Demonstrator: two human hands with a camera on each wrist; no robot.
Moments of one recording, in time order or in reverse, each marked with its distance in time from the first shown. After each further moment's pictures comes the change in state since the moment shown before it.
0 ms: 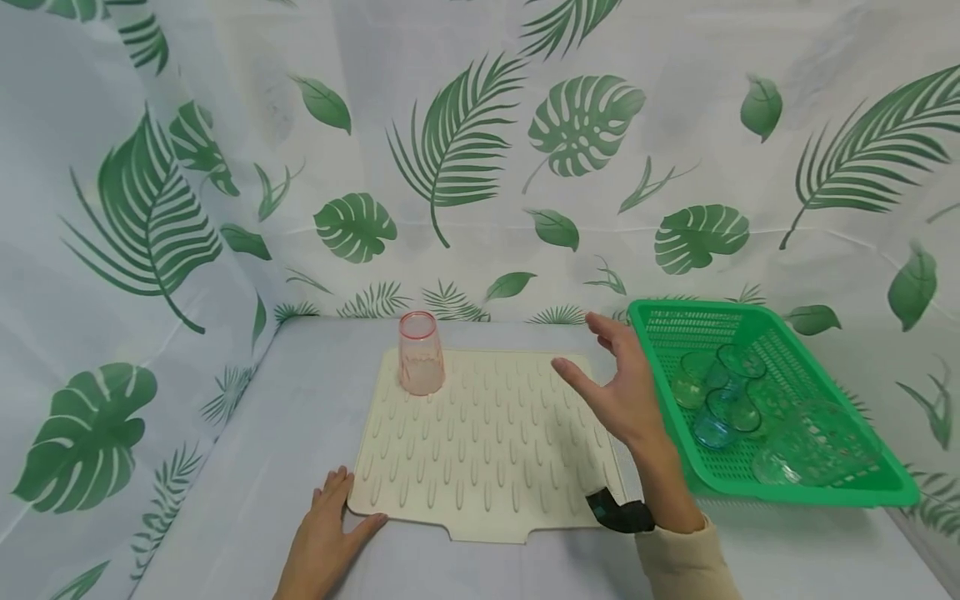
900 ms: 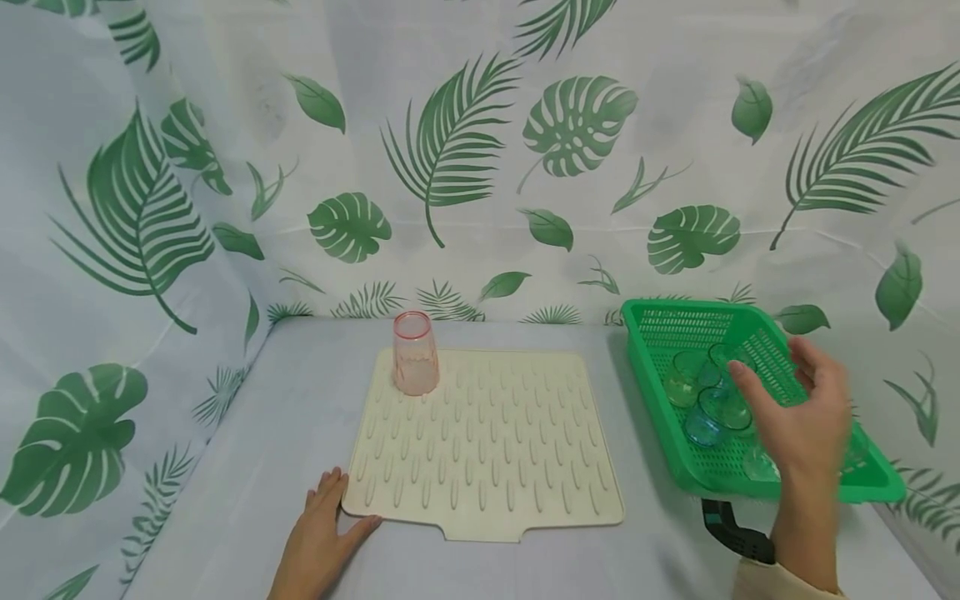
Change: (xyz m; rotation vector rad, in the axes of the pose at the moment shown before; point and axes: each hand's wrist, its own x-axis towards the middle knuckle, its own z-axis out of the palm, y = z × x) left_hand -0.001 -0.002 -0.002 -0.001 -0.034 0.002; right_hand -0.032 0.044 -0.134 -0.220 0.430 0.461
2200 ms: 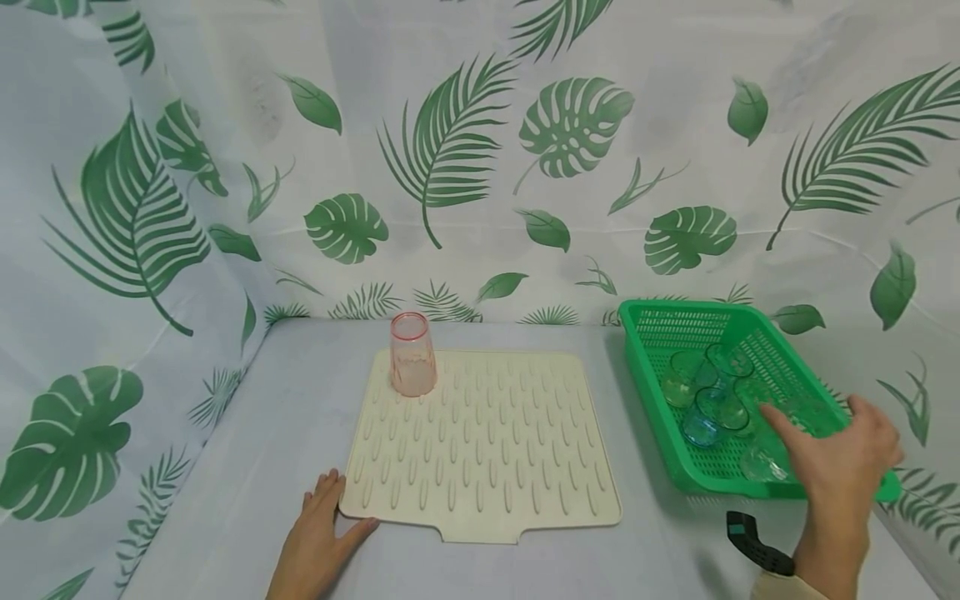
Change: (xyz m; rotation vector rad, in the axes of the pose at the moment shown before) left_hand 0.001 0.000 0.002 0.002 -0.015 -0.015; right_hand 0.011 0.077 -0.032 -0.337 -0.061 0.226
